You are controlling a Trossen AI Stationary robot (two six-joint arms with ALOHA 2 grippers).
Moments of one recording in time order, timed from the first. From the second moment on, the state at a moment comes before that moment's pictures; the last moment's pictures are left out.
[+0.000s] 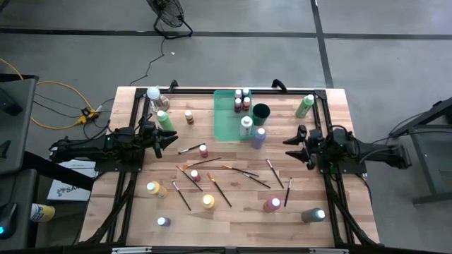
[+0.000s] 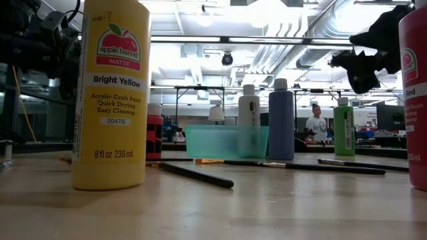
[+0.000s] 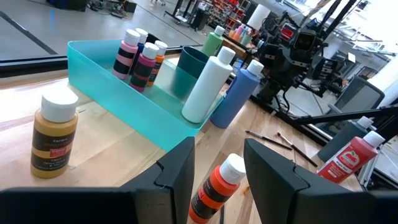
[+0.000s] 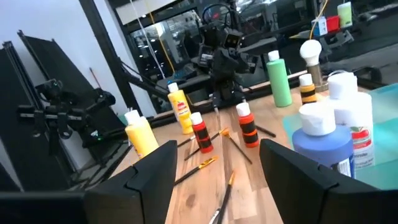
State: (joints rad) left arm 0.05 0.01 0.09 -0.18 -0.28 -0.52; right arm -0.10 0.01 0.01 0.05 -0.16 0.32
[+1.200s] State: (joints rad) left arm 0.05 0.01 0.09 -0.18 -0.28 -0.52; right arm -0.14 0.04 0.01 0.03 0.05 0.36
